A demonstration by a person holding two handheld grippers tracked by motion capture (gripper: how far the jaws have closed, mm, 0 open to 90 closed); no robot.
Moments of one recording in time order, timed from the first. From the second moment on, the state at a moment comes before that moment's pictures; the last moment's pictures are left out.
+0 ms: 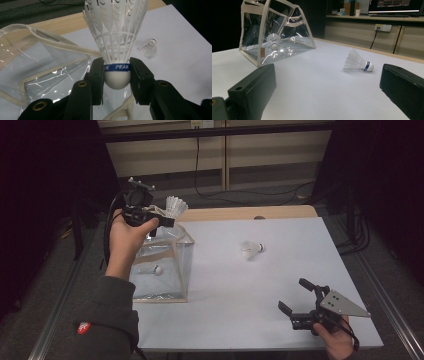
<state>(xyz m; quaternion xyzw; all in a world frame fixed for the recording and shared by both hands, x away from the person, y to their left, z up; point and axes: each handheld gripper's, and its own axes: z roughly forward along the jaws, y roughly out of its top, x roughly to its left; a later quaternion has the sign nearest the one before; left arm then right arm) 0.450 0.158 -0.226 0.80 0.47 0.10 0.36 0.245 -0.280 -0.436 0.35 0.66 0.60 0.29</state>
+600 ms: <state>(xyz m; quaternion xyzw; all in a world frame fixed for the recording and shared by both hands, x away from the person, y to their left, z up) 0.451 0.168 -0.229 0.80 0.48 0.10 0.35 0.244 -0.279 -0.436 0.35 0.66 0.60 0.29</state>
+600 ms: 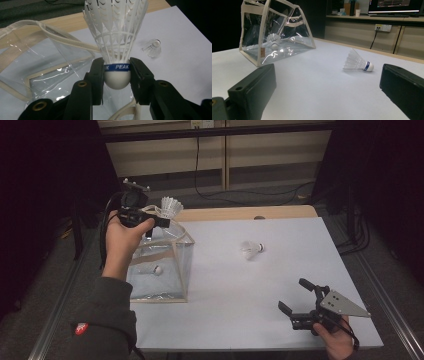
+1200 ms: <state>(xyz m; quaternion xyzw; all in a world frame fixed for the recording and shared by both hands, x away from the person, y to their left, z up) 0.452 0.178 -0.234 0.79 0.50 0.11 0.35 0.244 -0.279 -0.436 0.35 0.66 0.60 0.29</state>
